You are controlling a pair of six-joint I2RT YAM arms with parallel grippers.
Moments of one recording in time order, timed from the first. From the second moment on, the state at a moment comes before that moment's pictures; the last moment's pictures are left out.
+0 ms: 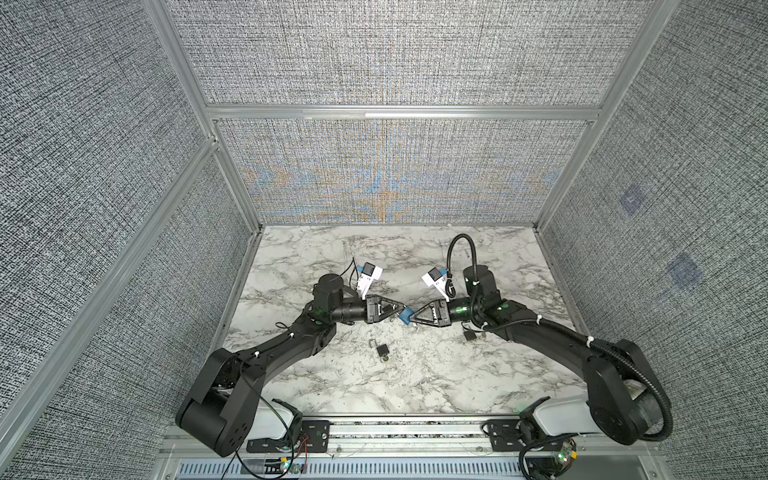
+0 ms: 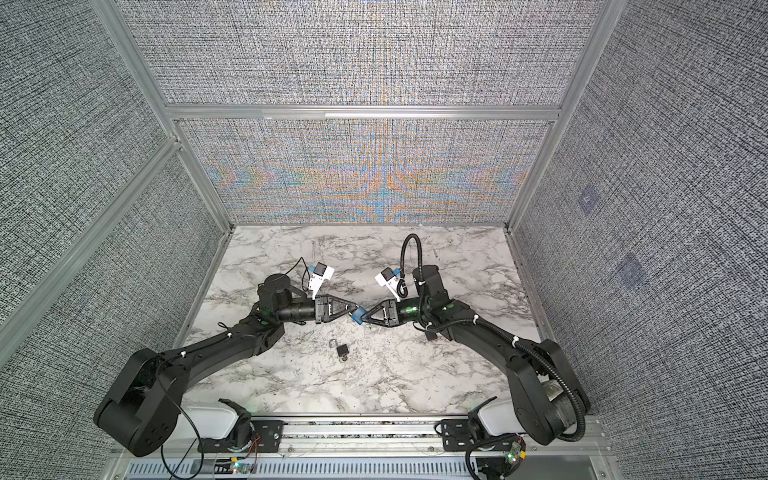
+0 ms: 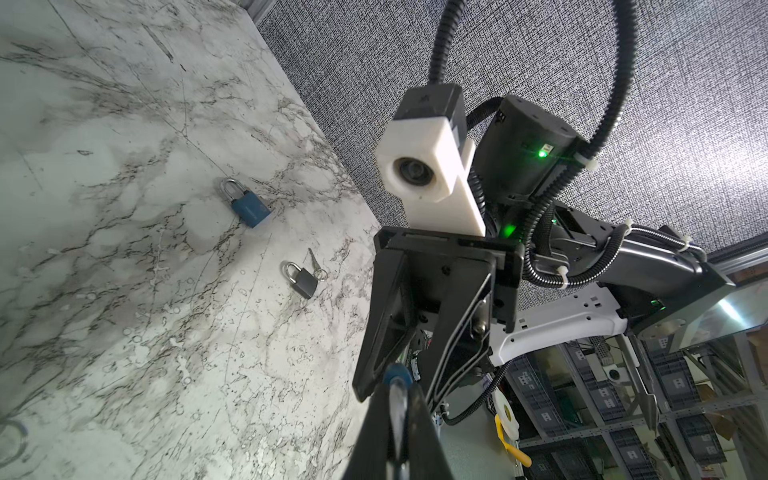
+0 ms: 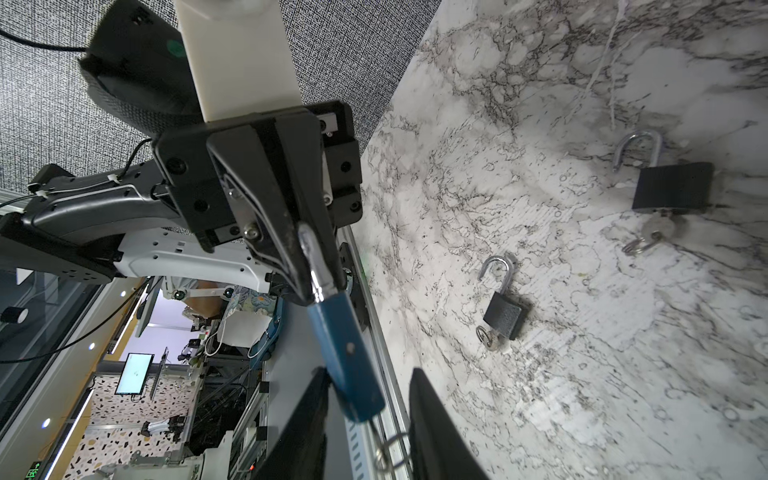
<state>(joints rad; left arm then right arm) -0.51 1.36 0.62 0.53 0.97 -0.78 0.50 1.40 0.79 0.04 -1.01 0.52</state>
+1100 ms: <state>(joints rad) -0.49 1.35 0.63 0.52 0.98 -0.81 0.49 1.36 0.74 0.11 -1.02 0.53</state>
